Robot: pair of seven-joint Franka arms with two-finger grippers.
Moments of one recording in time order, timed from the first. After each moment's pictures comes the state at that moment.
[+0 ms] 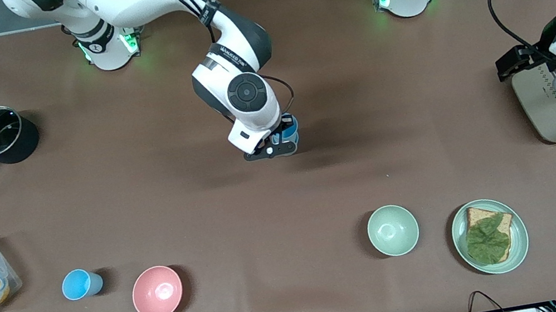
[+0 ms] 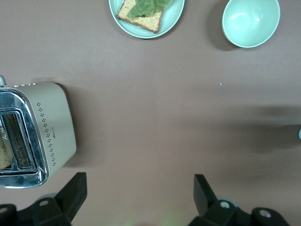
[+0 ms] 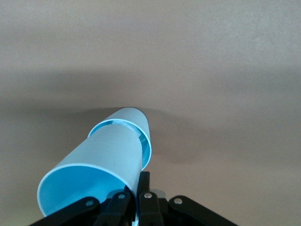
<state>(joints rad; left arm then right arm) -0.08 0.08 -0.02 -1.53 0.04 1.52 -0.11 0.69 0.66 0.10 -1.39 0.13 1.95 0.70</state>
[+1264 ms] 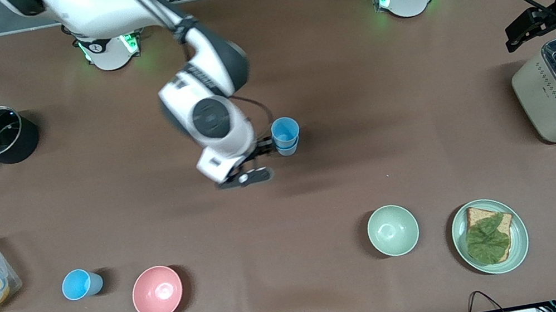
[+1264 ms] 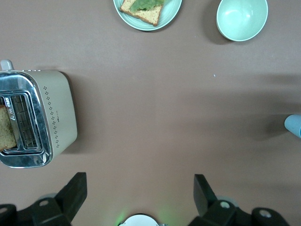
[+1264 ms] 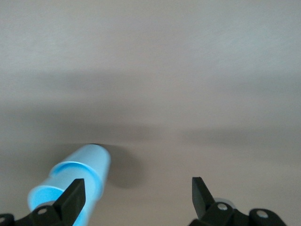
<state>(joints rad) -0.11 0.00 0.03 -1.52 0.01 1.44 -0.11 0.53 0.61 0.07 -1.33 0.09 1.84 0.50</state>
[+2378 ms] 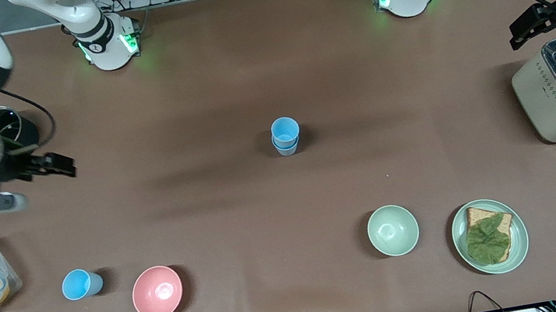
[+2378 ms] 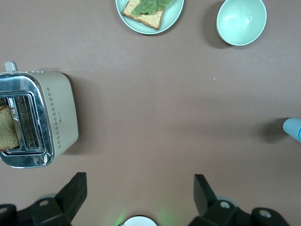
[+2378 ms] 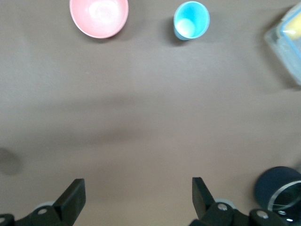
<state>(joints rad) -0.11 -0.01 0.04 -1.51 0.01 1.44 -0.12 0.01 0.09 0.06 -1.62 0.00 1.63 0.13</state>
